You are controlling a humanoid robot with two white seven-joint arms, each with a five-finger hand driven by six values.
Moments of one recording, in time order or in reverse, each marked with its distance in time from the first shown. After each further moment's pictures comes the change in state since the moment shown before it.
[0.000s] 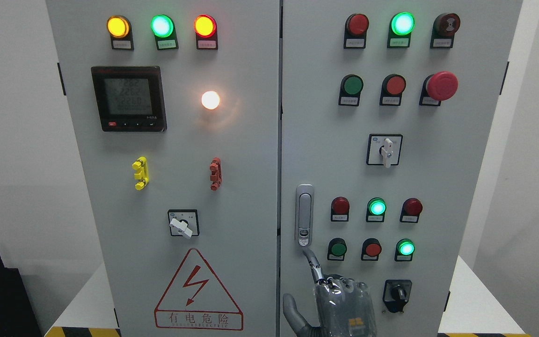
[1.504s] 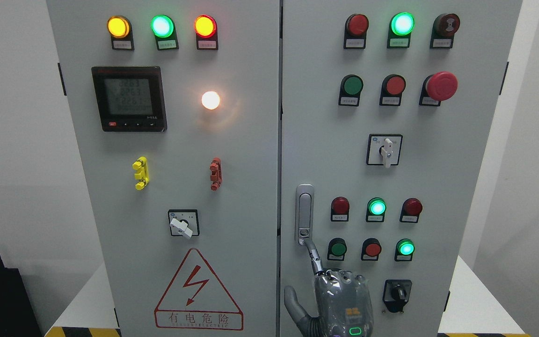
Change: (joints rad) left arm 0.000 0.000 0.000 0.000 0.000 0.000 0.000; right arm -0.046 0.001 -0.004 0.067 -0.001 0.036 0.007
